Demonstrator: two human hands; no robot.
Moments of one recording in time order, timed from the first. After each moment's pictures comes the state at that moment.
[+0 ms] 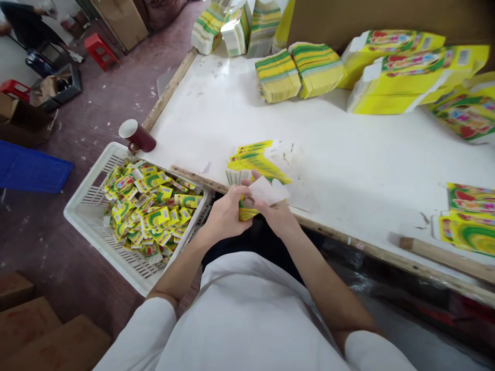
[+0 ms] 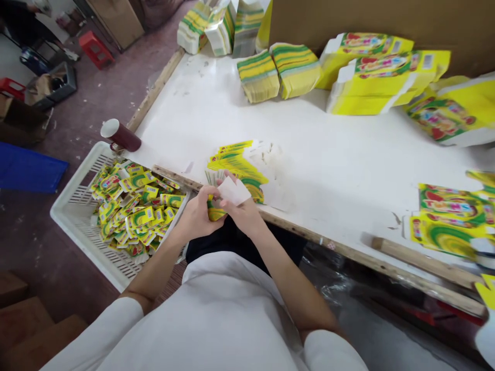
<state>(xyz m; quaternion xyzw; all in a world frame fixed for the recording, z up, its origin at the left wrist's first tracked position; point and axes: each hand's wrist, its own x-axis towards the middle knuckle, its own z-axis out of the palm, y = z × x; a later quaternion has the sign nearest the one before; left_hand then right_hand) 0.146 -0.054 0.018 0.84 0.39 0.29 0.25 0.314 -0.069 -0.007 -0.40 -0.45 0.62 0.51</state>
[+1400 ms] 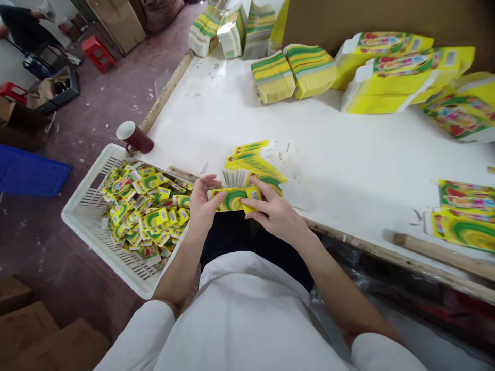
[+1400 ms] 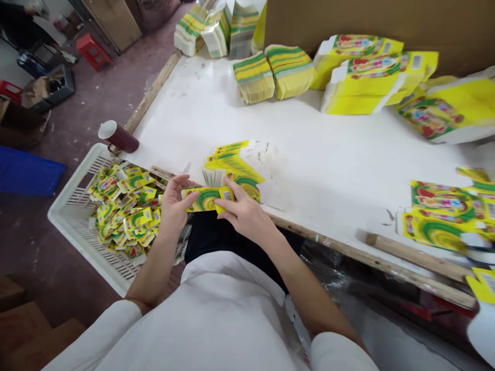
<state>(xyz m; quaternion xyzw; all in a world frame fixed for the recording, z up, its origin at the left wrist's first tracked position) 0.132 -0.041 0.017 0.46 0.52 0.52 0.49 0.342 -0.078 -0.001 -0.42 -0.78 0.23 0.40</state>
